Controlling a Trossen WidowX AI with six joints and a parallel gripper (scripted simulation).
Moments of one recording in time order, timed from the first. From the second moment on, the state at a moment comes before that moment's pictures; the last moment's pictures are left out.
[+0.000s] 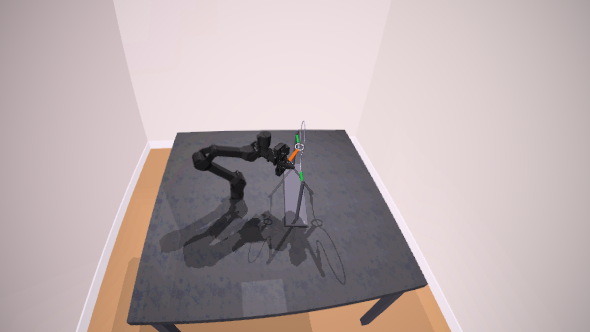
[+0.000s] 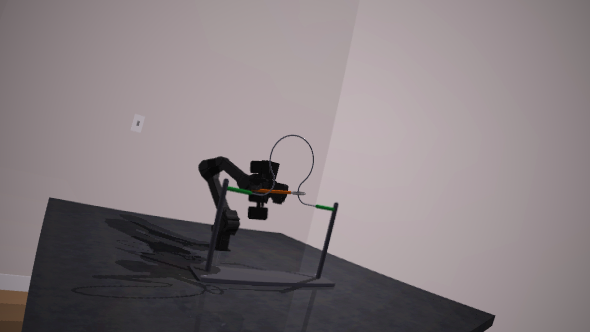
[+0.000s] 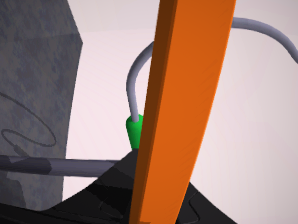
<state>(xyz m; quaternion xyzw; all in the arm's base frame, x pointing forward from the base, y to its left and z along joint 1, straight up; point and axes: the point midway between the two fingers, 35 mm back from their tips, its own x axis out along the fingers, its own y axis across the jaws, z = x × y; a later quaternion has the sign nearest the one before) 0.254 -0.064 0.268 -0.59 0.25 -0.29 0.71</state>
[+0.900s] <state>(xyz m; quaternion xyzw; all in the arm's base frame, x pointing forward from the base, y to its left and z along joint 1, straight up) 0.269 -0.026 0.186 -0.35 0.25 -0.21 0.88</state>
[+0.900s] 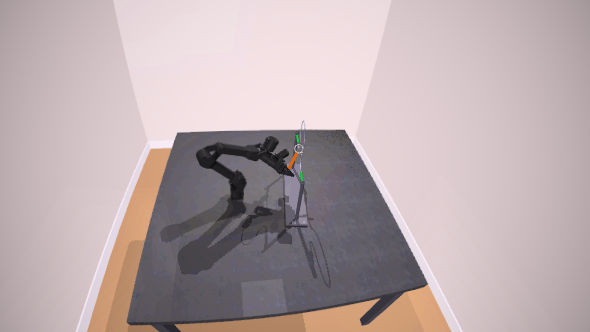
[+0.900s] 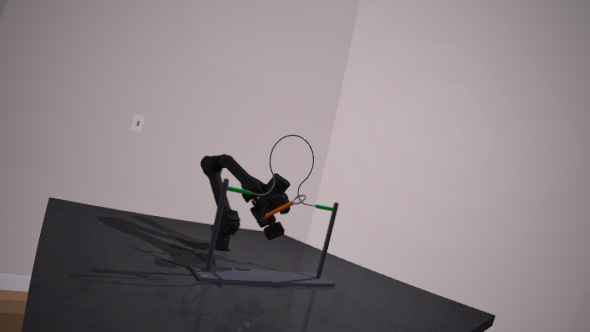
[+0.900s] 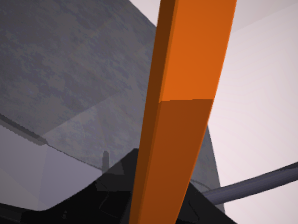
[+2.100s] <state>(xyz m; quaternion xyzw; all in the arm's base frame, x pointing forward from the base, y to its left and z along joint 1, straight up) 0.282 0.085 0.141 -0.01 0.27 -0.12 0.95</state>
